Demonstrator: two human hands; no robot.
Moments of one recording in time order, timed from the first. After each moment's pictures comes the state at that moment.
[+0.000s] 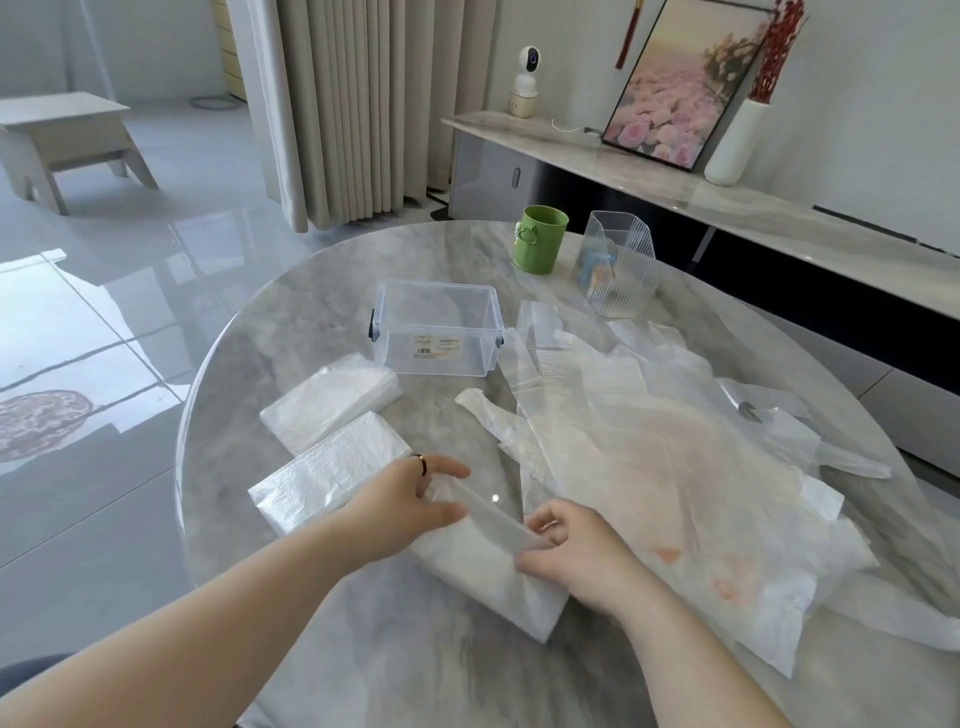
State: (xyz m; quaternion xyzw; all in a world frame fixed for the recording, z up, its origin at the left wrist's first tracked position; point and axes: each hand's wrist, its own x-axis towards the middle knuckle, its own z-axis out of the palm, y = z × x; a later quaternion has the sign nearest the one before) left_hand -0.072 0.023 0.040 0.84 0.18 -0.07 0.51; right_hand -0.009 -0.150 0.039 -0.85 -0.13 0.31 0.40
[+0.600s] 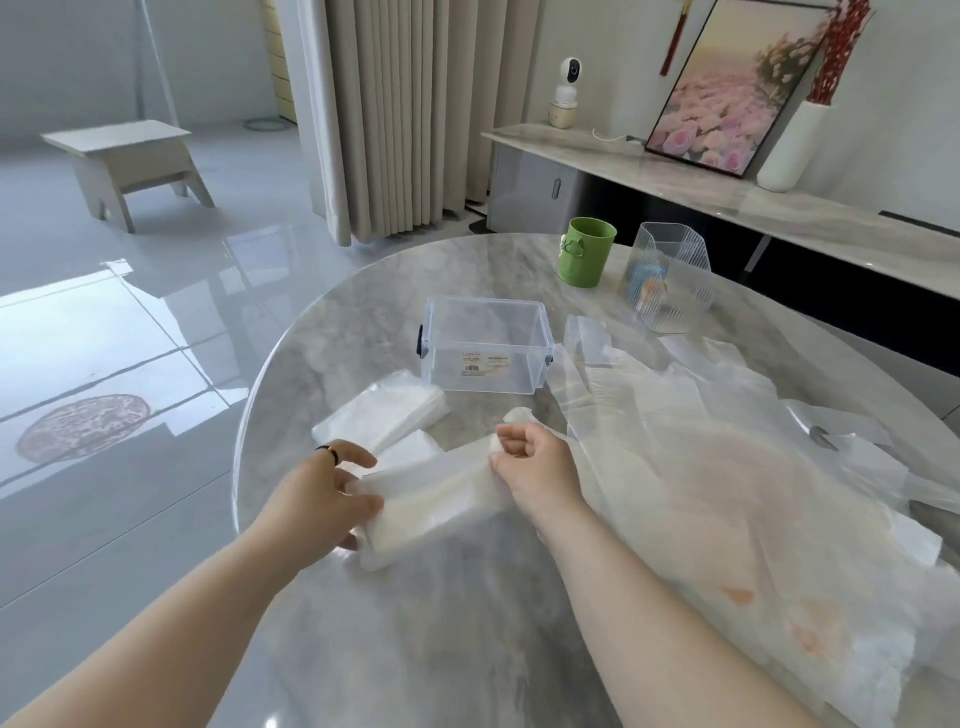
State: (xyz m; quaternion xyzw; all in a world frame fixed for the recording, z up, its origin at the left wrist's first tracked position) left_hand -0.108 0.092 0.047 0.77 0.35 0.04 0.54; right_hand 0.017 -0.044 0.033 -0.81 -0.12 0.19 0.54
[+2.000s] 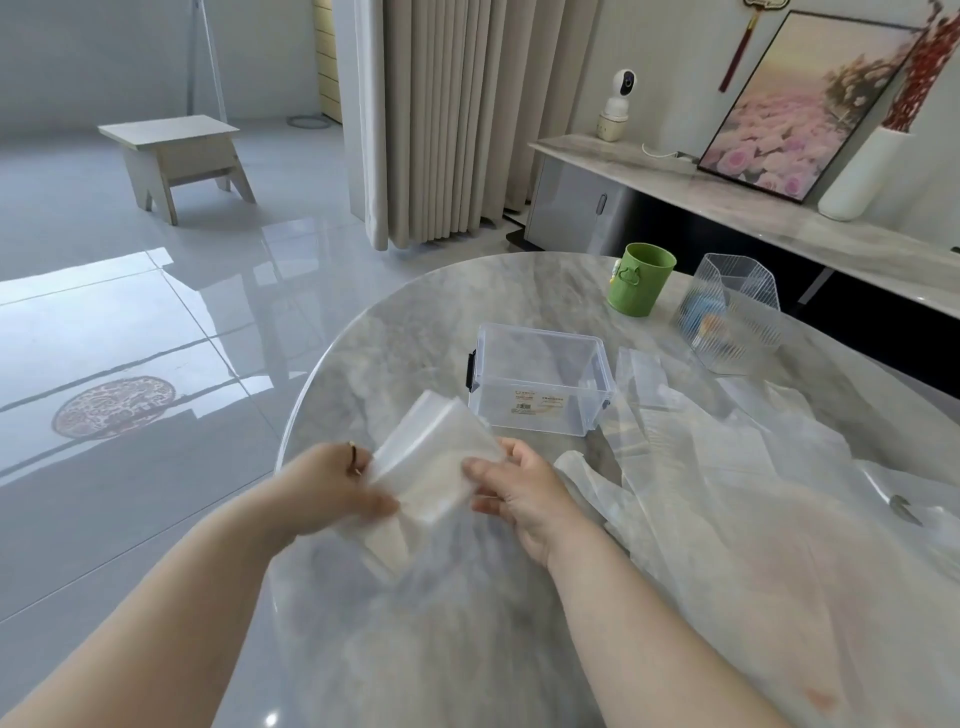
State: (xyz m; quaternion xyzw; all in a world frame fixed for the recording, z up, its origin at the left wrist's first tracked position) left_hand -0.088 0.162 0.058 0.80 0.34 -0.05 0.50; right_hand 0.026 0.020 0.034 -0.65 -0.09 0.38 0.65
